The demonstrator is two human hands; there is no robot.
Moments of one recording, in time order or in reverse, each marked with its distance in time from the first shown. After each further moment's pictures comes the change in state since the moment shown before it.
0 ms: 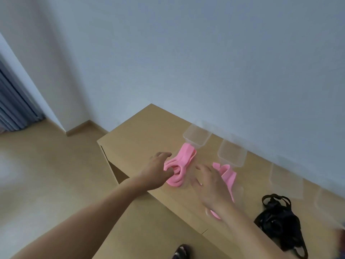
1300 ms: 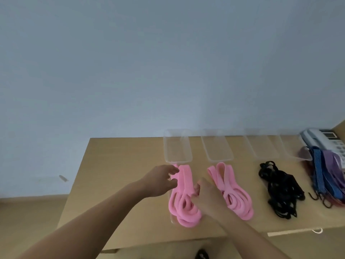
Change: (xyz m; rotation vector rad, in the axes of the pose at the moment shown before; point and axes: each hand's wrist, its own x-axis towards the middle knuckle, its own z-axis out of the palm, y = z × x) left_hand 0.213 -0.027 -0.055 0.155 -0.673 0.480; right_hand 0.112 -0.018 0.085 0.062 0.088 0.776
